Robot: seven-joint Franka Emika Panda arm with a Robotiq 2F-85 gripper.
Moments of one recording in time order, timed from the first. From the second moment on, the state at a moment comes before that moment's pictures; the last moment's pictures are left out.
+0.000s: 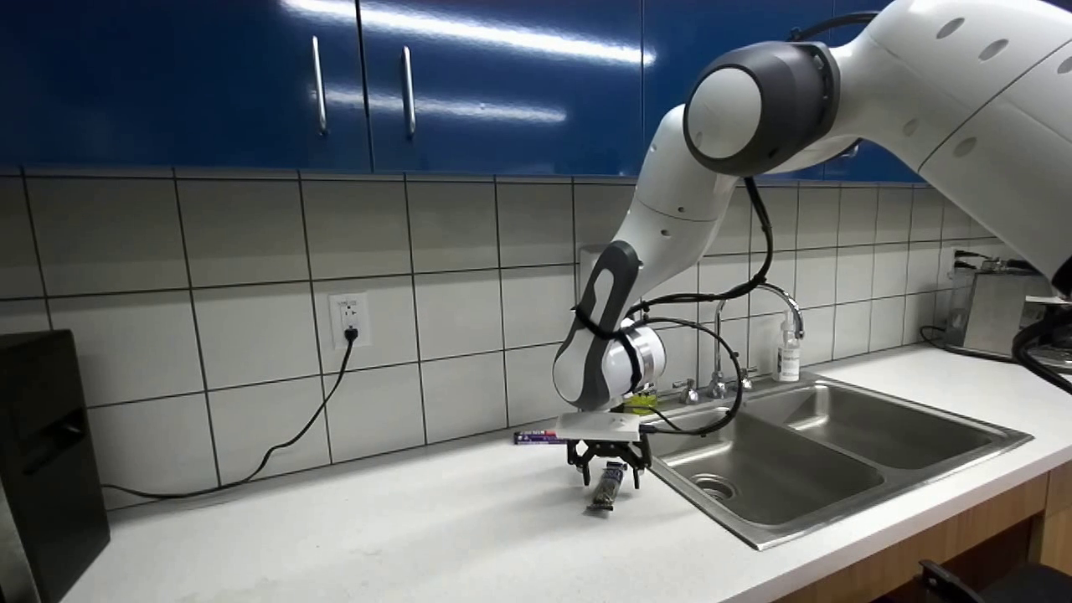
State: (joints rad) arm 0.37 0.75 -0.23 -1.92 0.04 2.65 0.81
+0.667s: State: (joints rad) arm 0.37 0.76 -0.23 -1.88 0.03 2.62 0.90
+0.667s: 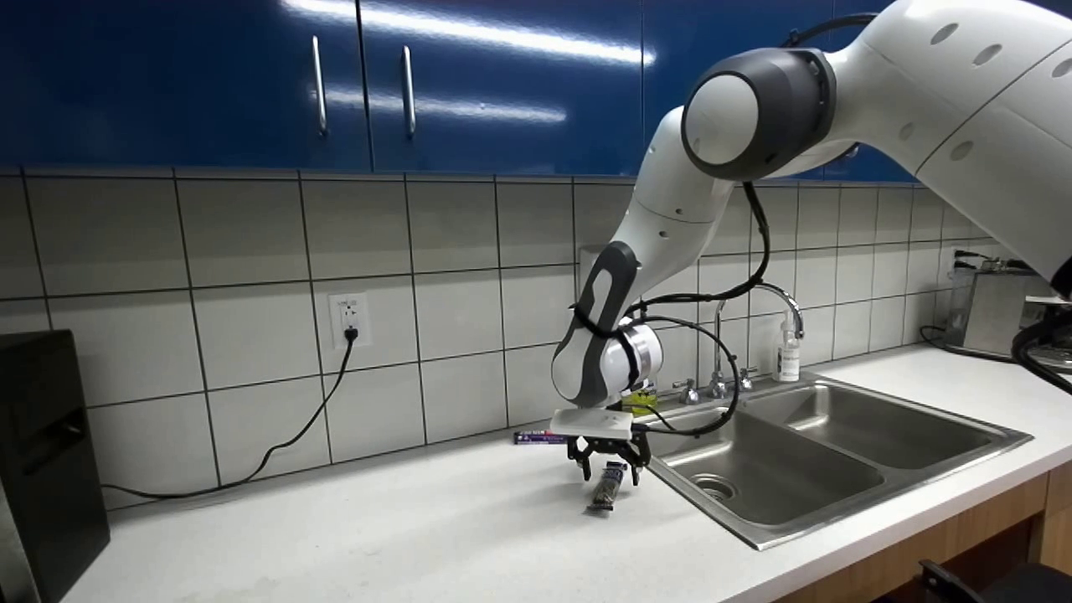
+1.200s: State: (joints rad) arm 0.37 0.77 -0.23 -1.87 0.03 2.62 0.91
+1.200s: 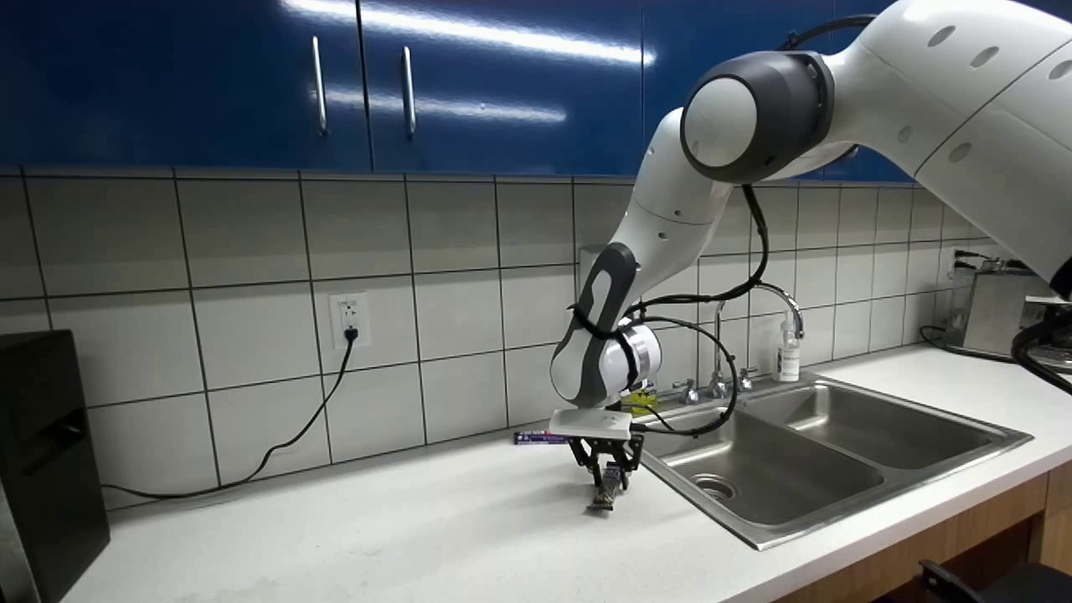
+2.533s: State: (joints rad) arm 0.37 0.72 -0.26 -1.88 -0.06 2.62 0.92
